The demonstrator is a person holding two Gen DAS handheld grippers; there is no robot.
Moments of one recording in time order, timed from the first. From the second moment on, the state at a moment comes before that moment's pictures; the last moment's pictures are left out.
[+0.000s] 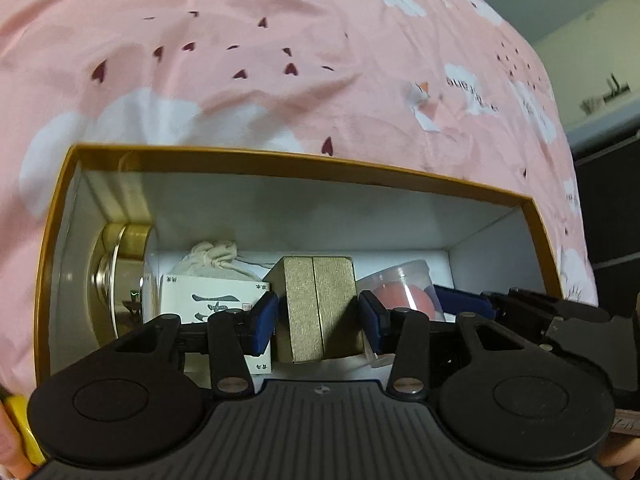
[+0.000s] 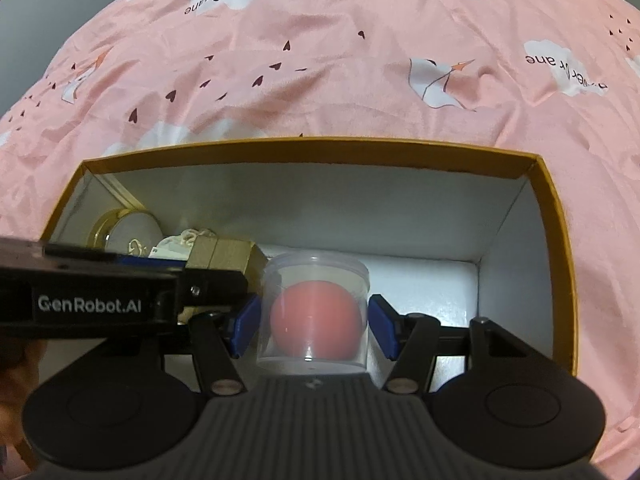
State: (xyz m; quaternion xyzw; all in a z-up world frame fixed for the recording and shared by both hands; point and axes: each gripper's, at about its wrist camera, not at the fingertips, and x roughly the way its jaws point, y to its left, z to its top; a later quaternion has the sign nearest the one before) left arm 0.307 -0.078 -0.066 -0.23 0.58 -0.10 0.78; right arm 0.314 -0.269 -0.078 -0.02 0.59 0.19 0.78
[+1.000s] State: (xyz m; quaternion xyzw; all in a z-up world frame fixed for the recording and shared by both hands) left arm 0.264 -0.069 -0.025 -0.19 0.49 -0.07 0.85; right arm 0.304 -0.254 -0.068 -0.09 0.57 0.18 0.79
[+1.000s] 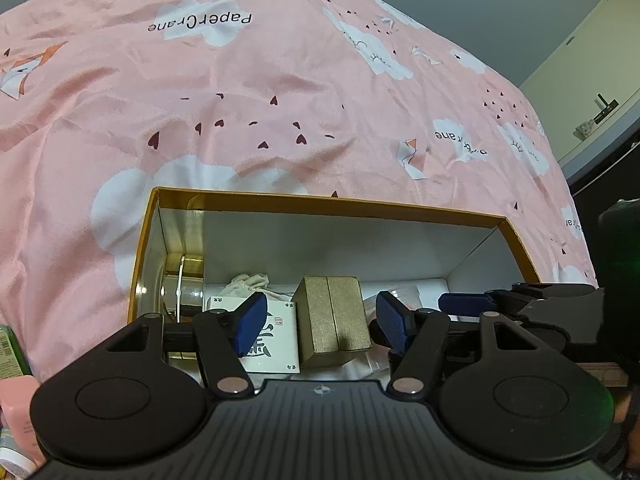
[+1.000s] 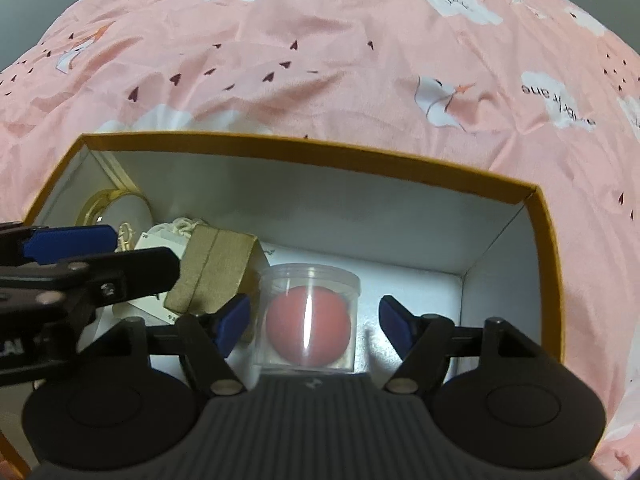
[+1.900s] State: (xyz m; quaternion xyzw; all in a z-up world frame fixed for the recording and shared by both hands) left arm 0.156 -0.060 0.063 -0.08 0.27 -0.08 0.96; right arm 0.172 -0.253 0.029 -0.06 0.37 0.18 0.91
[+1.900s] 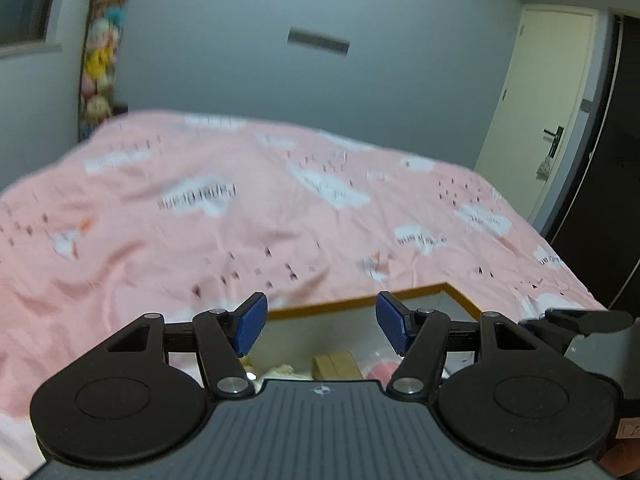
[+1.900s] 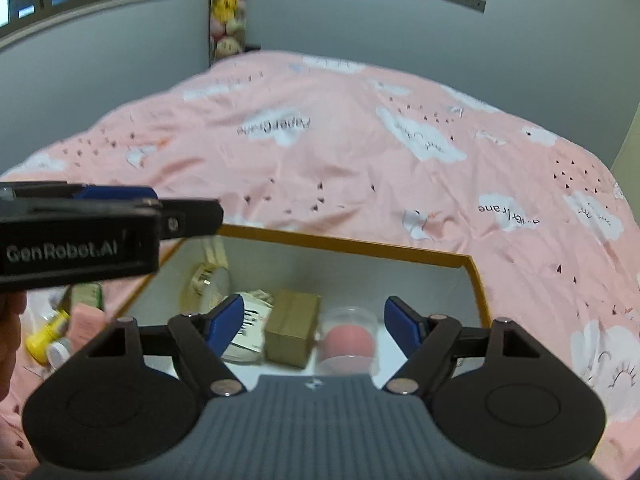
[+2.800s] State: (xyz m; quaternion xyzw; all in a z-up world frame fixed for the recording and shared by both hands) left arm 0.061 0.096 0.006 -0.11 0.40 0.03 0.91; right arm 0.071 -0.106 0.001 -0.06 0.33 0.39 0.86
